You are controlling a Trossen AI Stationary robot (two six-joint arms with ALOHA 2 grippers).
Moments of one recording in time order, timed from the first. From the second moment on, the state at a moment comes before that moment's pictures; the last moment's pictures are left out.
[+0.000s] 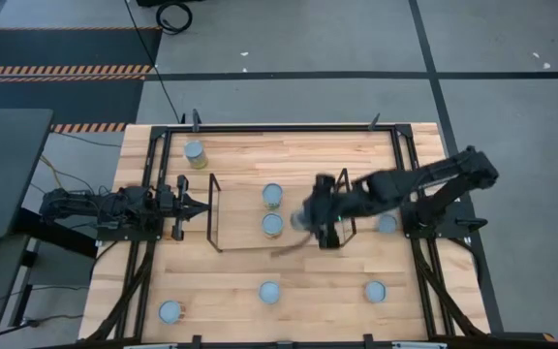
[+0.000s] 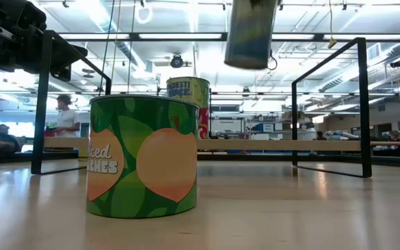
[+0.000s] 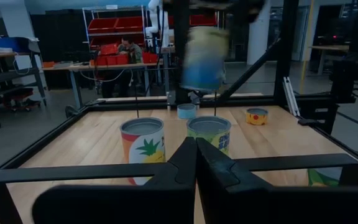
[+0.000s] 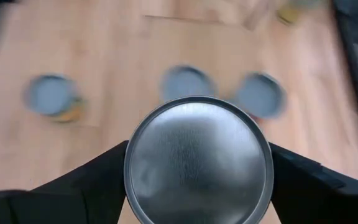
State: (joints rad) left arm -0.10 0.01 0.01 0.05 -0.13 0.03; right arm 0.25 1.52 1.51 -0.91 0.29 0.14
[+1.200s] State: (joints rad) left arm -0.10 0.01 0.01 0.06 -0.13 0.03; right arm -0.13 1.53 1.13 -0.57 -0.02 0.09
